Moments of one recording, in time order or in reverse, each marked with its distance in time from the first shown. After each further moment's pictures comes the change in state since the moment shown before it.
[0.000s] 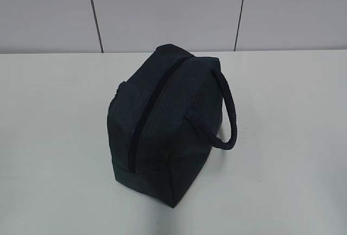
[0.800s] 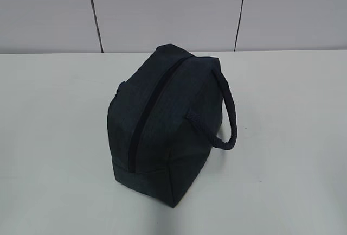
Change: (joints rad) left arm 0.000 0.000 0.000 0.000 0.000 0.000; right arm 0.000 0.000 0.000 0.000 0.000 0.000
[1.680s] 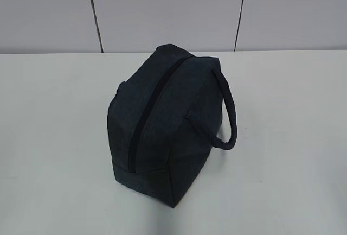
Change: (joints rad) left arm 0.000 0.000 0.000 0.000 0.000 0.000; right arm 0.000 0.000 0.000 0.000 0.000 0.000
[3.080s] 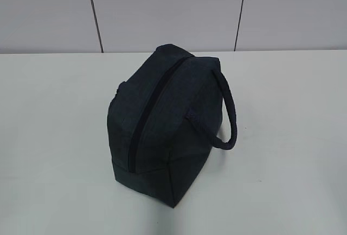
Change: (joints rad) left arm 0.000 0.000 0.000 0.000 0.000 0.000; right arm 0.000 0.000 0.000 0.000 0.000 0.000
